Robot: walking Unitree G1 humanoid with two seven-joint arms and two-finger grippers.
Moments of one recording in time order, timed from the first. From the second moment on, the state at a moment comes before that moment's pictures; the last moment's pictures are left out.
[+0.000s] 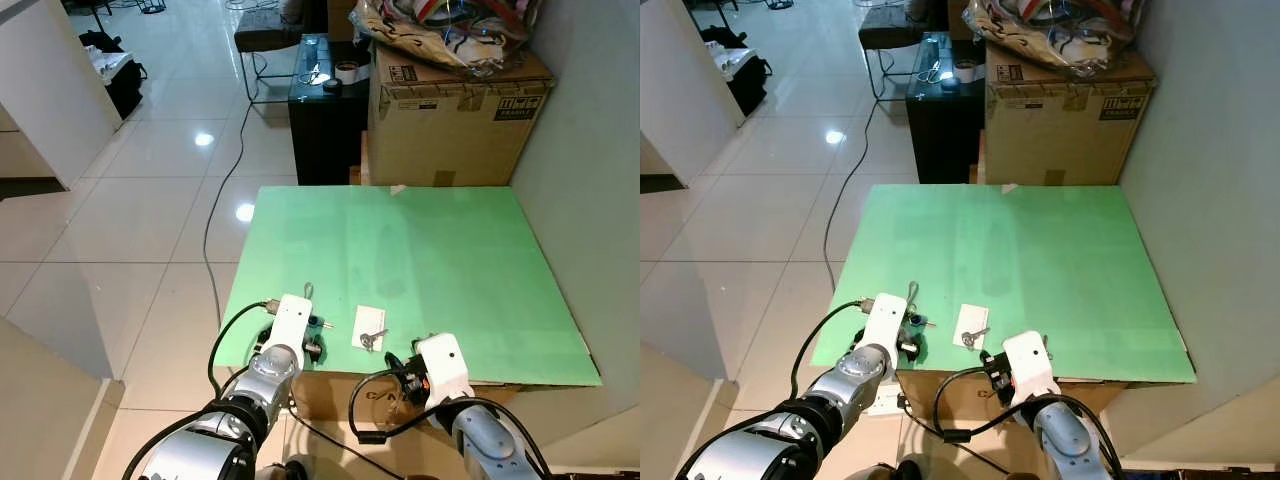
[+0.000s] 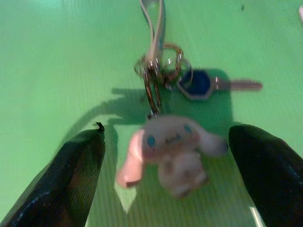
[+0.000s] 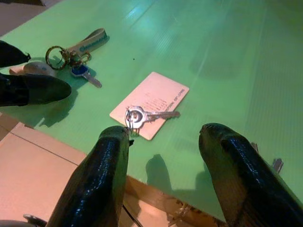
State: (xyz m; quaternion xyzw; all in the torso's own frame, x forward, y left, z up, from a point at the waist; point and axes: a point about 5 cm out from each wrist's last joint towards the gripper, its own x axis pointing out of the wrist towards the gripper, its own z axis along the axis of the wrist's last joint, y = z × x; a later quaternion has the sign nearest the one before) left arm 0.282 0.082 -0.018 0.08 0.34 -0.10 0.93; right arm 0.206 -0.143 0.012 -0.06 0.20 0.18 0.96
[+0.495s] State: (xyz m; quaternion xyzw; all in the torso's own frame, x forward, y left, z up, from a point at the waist) left arm 0.281 0.065 -0.016 0.06 0.35 -0.13 0.93; right arm 0.205 -0.142 0.012 -0.06 0.20 0.20 0.96
